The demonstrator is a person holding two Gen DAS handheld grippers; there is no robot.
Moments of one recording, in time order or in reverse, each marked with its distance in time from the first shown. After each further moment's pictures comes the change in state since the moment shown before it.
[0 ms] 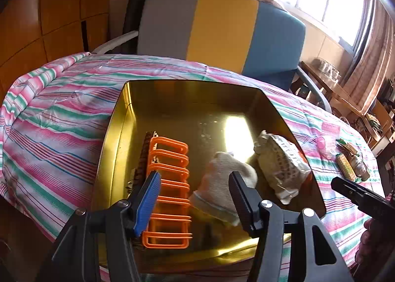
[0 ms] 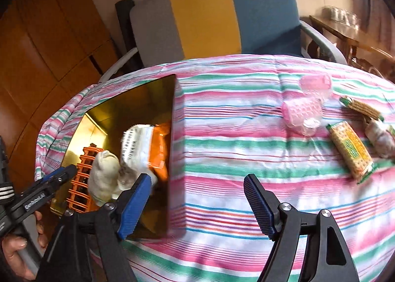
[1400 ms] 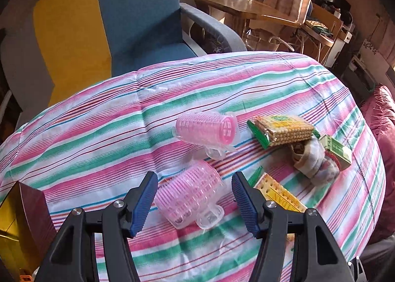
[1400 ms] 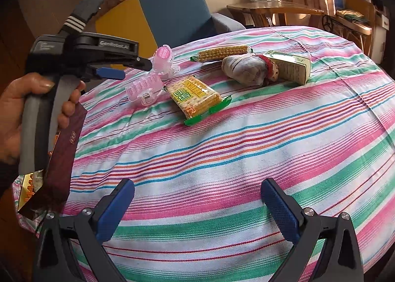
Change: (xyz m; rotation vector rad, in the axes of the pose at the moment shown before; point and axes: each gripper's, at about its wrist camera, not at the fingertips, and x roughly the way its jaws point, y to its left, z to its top) left arm 0.175 -0.345 0.071 0.512 0.266 -0.197; right arm -0.061 -0.179 -0.083 0.247 -0.106 -0.161
